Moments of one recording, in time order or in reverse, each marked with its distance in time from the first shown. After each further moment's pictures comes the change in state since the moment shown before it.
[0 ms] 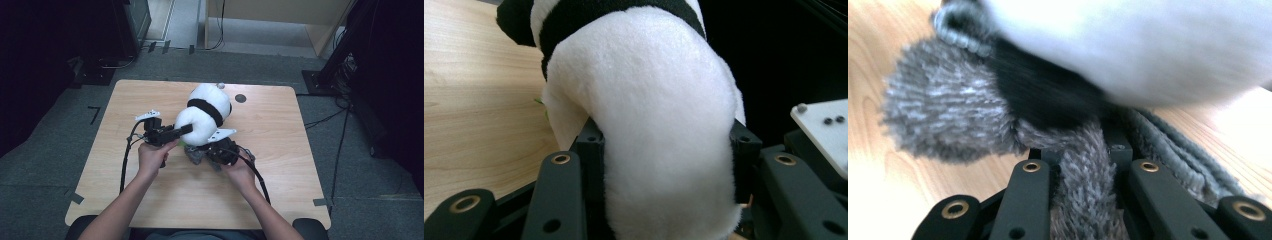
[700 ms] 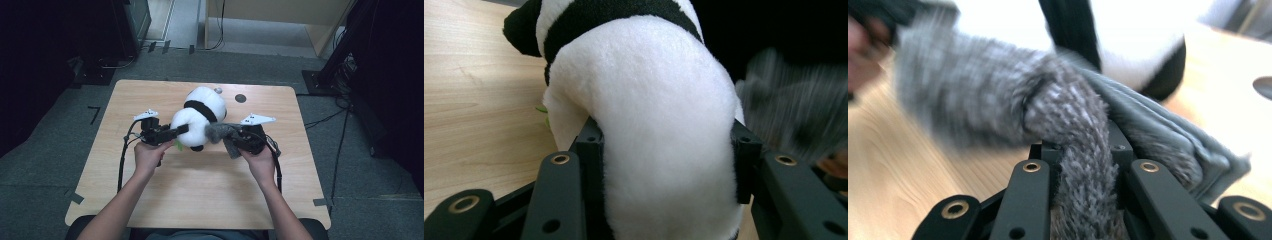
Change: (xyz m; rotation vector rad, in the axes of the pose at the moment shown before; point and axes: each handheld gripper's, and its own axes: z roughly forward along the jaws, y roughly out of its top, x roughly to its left) left arm 0.007 0.000 -0.001 0.029 0.067 0.058; right arm -0.048 -0.001 -0.070 -0.229 -0.008 0.206
